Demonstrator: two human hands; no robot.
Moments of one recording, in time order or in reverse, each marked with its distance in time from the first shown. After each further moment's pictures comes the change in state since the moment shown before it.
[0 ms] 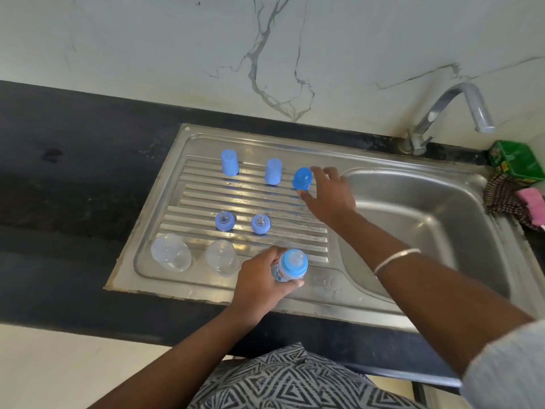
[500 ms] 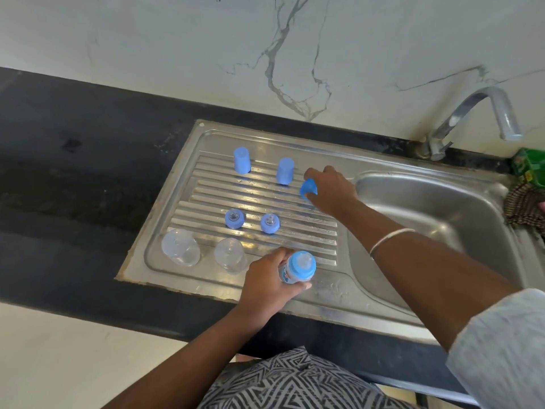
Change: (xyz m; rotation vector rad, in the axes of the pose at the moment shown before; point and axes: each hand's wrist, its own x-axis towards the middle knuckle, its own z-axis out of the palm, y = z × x) left_hand -0.003 0.000 0.003 0.003 0.003 -0.060; right_hand 0.036 -0.006 0.009 -0.116 -0.190 -0.121
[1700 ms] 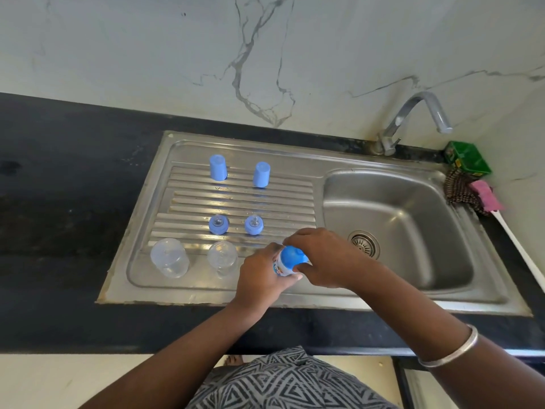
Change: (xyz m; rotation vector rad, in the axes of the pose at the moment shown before) left_hand 0.007 -0.002 -0.006 0.038 -0.032 0.138; right_hand -0.171 -0.067 -0.044 -0.042 -0.216 -0.202
